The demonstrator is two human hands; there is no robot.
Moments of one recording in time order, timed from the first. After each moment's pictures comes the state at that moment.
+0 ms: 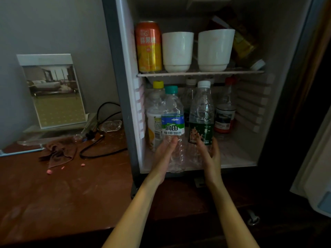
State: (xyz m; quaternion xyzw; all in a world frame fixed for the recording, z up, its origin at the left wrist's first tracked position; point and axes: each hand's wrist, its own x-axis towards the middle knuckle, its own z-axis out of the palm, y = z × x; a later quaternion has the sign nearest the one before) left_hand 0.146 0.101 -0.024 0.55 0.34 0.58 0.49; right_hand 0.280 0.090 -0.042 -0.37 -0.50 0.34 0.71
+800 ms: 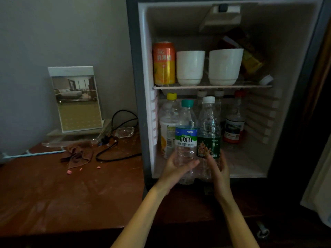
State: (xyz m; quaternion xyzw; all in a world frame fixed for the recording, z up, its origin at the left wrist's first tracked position) left_hand 0.136 0.073 -0.017 0.56 0.37 0.52 0.53; right_hand 0.279 0.074 -0.043 -0.35 -0.50 0.38 0.69
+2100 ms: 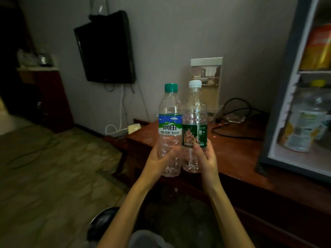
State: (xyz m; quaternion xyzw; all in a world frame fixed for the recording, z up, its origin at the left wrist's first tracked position) left_hand -0.094 -0.198 -0.014 0.45 0.54 0.68 0.21; right_hand 0.013 -0.098 -0.036 -0.13 -0.61 0.61 0.49
